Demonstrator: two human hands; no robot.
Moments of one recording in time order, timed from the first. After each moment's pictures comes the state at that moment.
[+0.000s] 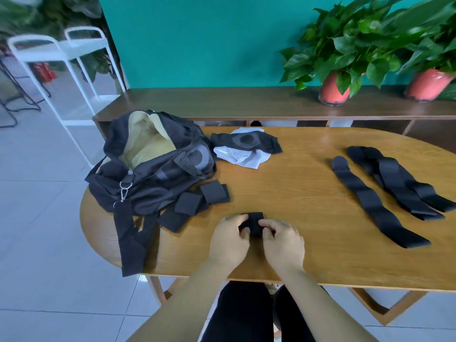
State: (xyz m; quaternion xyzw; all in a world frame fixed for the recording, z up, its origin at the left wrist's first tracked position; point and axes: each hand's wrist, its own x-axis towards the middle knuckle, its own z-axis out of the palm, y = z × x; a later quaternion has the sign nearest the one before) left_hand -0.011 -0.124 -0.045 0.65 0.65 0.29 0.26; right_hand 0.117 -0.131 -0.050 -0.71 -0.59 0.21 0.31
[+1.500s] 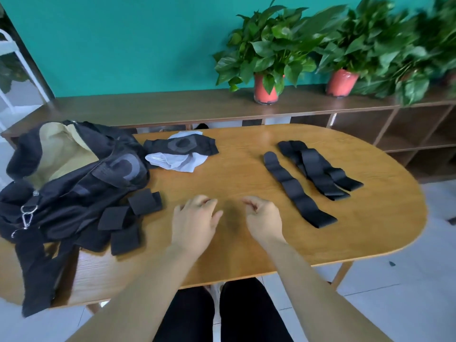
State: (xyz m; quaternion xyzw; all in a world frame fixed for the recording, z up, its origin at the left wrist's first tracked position) left_hand 0.061 -0.099 -0.017 0.79 0.58 0.18 -0.08; right_hand 0.224 -0.110 -0.019 -0.70 -0.54 0.28 0.38
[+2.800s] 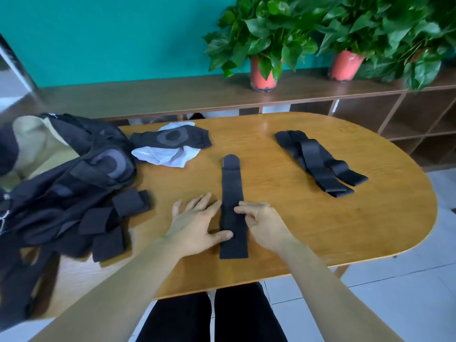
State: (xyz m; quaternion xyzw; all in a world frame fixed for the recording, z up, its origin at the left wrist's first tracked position) left_hand 0.073 -0.075 -0.031 0.83 0.55 -0.01 0.10; right_hand 0.264 -0.102 -0.034 -0.62 -0.69 0.28 0.25
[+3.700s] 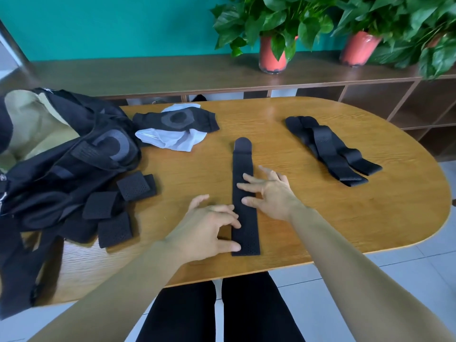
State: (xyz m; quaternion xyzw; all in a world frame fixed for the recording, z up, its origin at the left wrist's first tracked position) left_hand 0.056 -0.095 -0.036 0.90 0.39 0.12 0.17; right_hand 0.271 -0.060 -0.032 -0.60 -0.78 0.17 0.07
